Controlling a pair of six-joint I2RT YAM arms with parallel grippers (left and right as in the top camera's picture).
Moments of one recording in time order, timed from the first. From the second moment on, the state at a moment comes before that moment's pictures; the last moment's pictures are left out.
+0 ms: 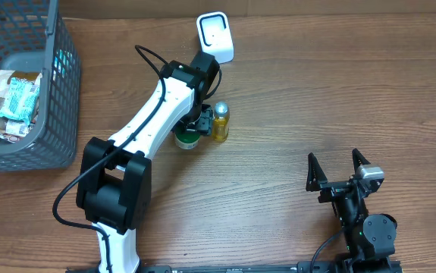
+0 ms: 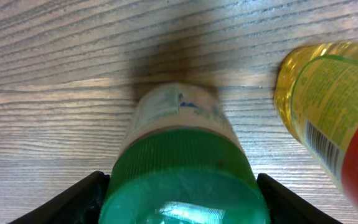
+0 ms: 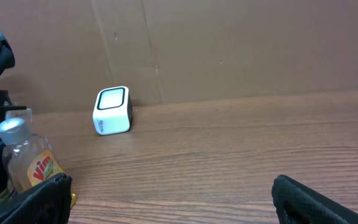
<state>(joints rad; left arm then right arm) -0.43 2.03 1.65 -1.18 -0.12 -0.35 0.12 0.01 0.02 -0.04 -0.02 0.15</state>
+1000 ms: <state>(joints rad) -0.23 2.03 2.24 -1.29 -0.13 -0.29 0.12 0.01 0.02 -0.04 -0.02 0.15</state>
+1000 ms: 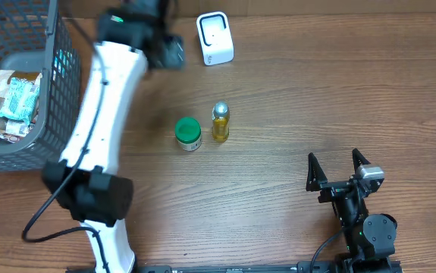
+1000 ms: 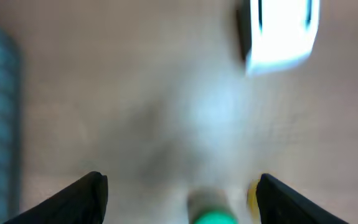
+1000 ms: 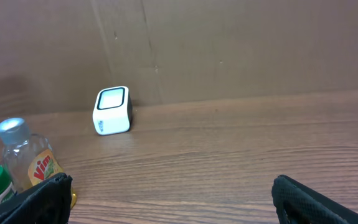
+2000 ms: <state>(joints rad) 0.44 2.33 2.54 -1.13 0.03 0.00 0.12 0.01 0.02 -0.04 -0.02 0.15</state>
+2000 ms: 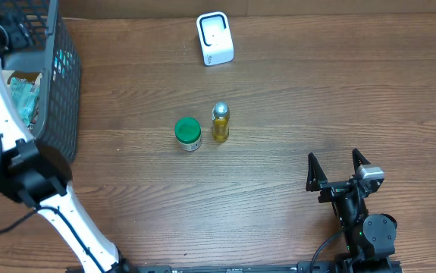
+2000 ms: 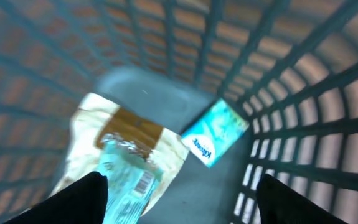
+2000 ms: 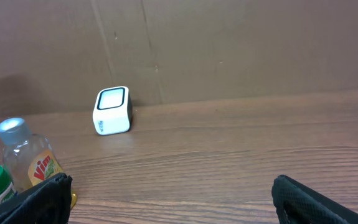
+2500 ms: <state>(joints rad) 0.44 2.56 2.54 -0.99 0.24 0.24 0.12 0.01 0.02 -0.03 -0.02 0.15</state>
